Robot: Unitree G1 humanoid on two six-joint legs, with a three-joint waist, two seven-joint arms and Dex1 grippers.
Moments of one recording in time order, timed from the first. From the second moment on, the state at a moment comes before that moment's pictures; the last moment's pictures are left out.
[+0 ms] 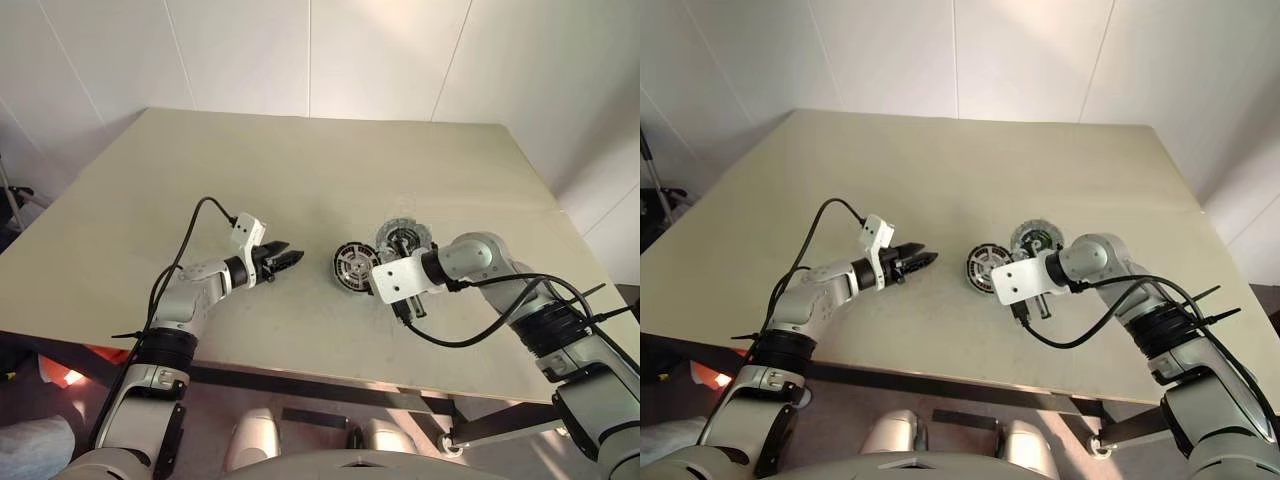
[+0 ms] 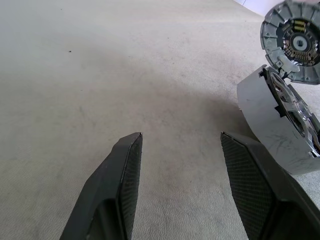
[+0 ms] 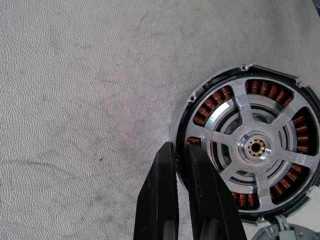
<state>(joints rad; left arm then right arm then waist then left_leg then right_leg) -0.44 0.27 -0.03 0.32 -0.33 0.45 -0.78 -0.56 -0.71 0.44 0.20 -0.22 -0.24 1.24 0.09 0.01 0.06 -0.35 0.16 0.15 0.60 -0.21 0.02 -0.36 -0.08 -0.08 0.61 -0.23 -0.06</state>
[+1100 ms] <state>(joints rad) -0.40 0.27 -0.03 0.27 -0.33 0.45 -0.76 -0.58 -0.52 0.37 -0.14 0.06 0.87 1.04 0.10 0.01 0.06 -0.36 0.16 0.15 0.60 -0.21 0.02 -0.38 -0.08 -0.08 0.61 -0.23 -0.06</state>
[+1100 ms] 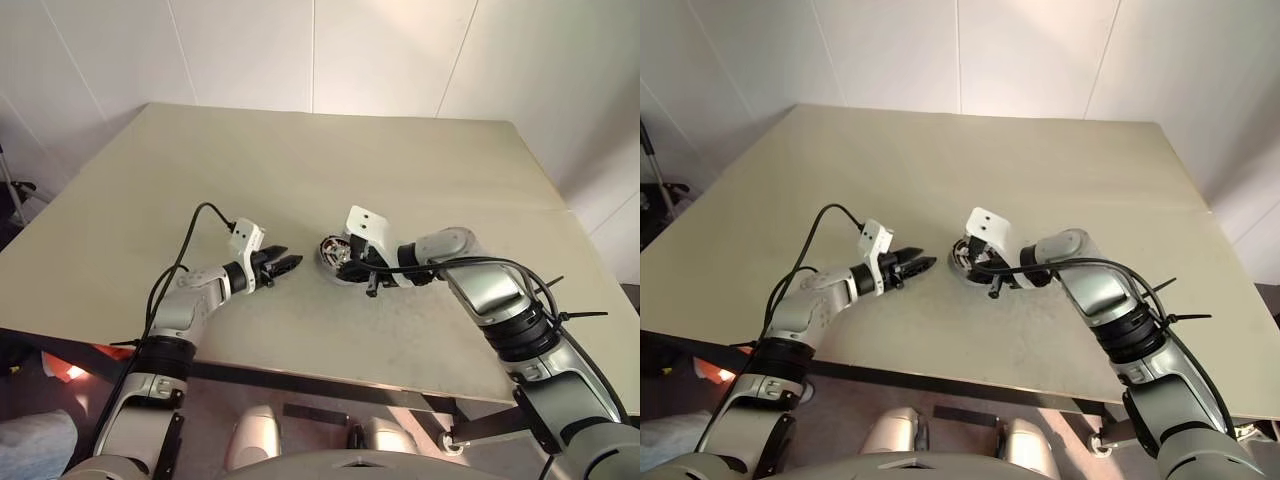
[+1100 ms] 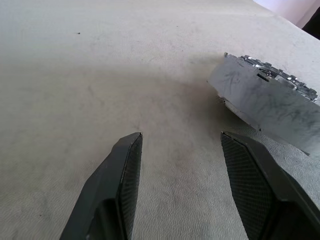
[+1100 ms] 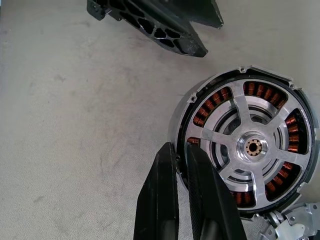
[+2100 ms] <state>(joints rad) -0.42 0.25 -0.04 0.29 -0.33 0.46 -0.76 -0.55 -0.18 -0.33 -0.29 0.39 1.57 0.61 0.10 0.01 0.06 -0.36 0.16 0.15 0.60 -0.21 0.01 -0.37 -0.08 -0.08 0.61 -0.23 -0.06</state>
